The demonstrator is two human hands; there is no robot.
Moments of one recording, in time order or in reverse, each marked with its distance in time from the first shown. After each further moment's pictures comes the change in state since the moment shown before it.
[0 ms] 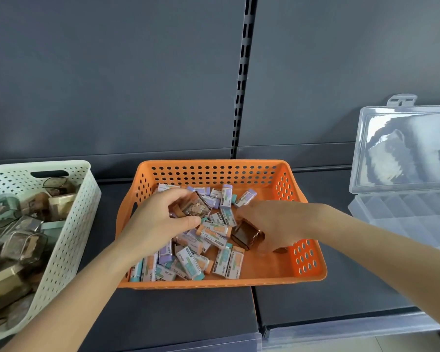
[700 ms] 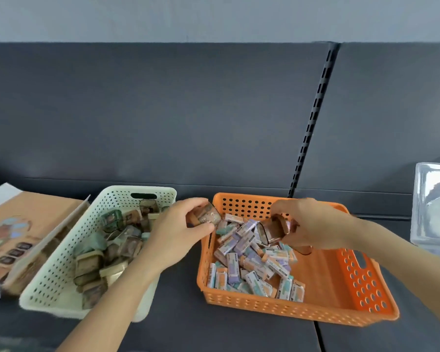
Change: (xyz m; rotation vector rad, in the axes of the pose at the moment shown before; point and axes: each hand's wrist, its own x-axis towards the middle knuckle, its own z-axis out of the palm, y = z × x) left_hand -0.046 -0.029 -0.083 0.017 0.283 0.018; right_hand -0.005 -0.061 -0.060 0.046 0.456 -0.014
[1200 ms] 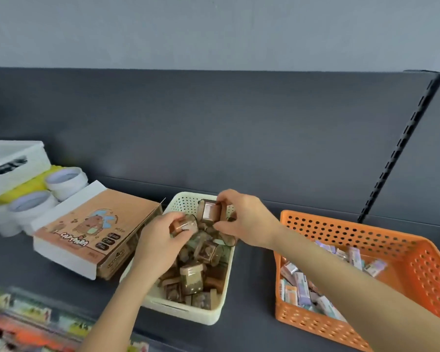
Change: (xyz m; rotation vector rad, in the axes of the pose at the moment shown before) left_hand -0.041 -0.100 -0.099 0.157 0.263 -0.220; right_hand 0.119 -0.193 0.023 0.406 0.253 -0.252
